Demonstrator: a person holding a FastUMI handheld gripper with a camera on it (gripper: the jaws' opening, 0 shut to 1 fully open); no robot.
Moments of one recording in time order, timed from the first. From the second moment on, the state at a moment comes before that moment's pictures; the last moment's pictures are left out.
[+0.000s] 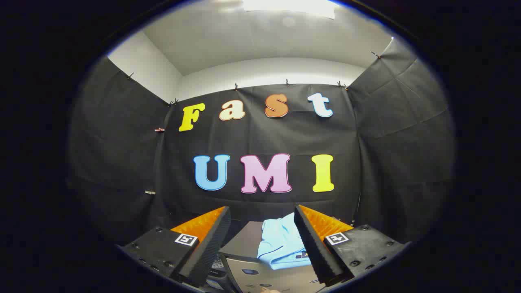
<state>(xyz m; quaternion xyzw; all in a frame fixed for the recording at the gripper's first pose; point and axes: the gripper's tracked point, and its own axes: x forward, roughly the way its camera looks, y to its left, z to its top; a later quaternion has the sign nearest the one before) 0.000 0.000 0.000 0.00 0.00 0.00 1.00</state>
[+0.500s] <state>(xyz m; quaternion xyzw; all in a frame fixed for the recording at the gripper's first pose) 0.000 -0.002 0.003 0.00 0.00 0.00 1.00</state>
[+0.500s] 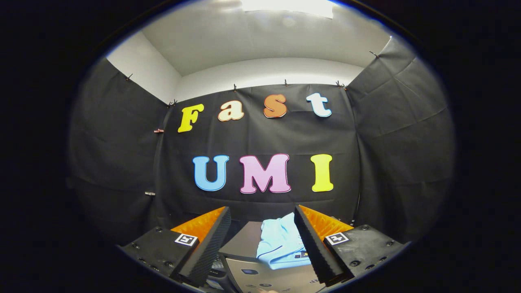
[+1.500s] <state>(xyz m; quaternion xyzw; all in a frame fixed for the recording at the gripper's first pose) 0.042 -0.044 -0.003 0.00 0.04 -0.04 1.00</state>
